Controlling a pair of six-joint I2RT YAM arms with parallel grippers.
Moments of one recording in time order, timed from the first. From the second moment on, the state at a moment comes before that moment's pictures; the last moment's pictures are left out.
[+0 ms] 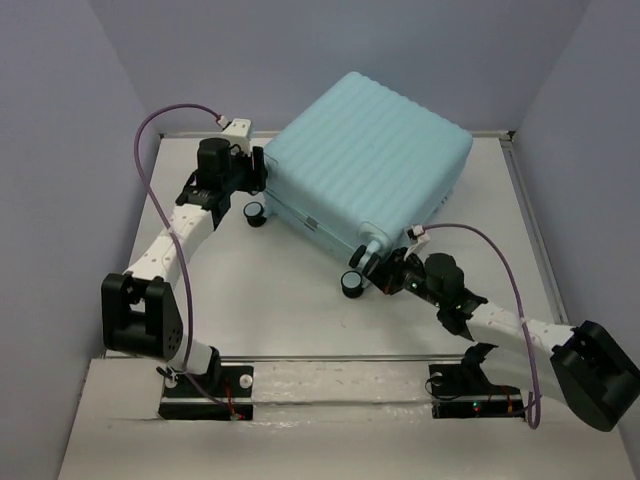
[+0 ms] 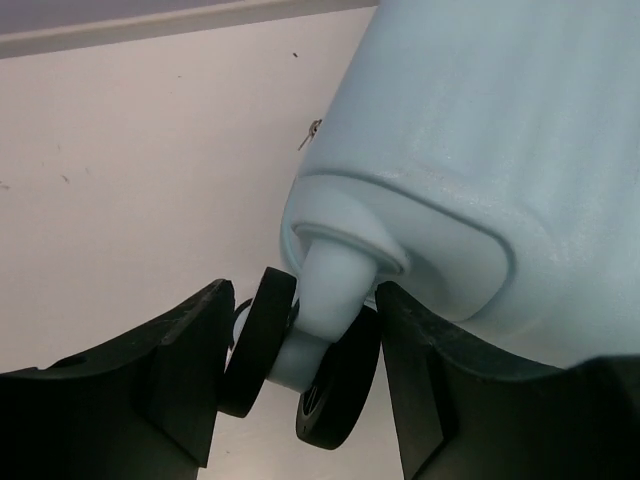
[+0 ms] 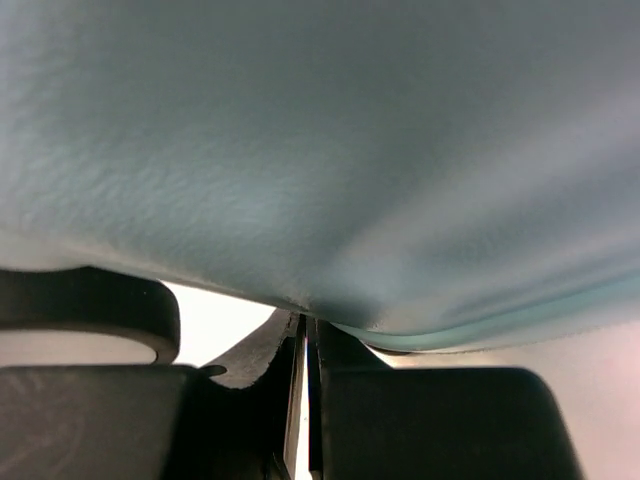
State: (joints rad) left arm -0.21 1.48 1.17 -0.13 0.12 -0.05; right arm 0.70 1.05 0.26 0.58 -0.13 0.63
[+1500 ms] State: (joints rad) left arm -0.39 0.95 1.03 -0.48 -0.29 -0.32; right arm 0.81 0.96 0.26 0.55 0.24 0.61
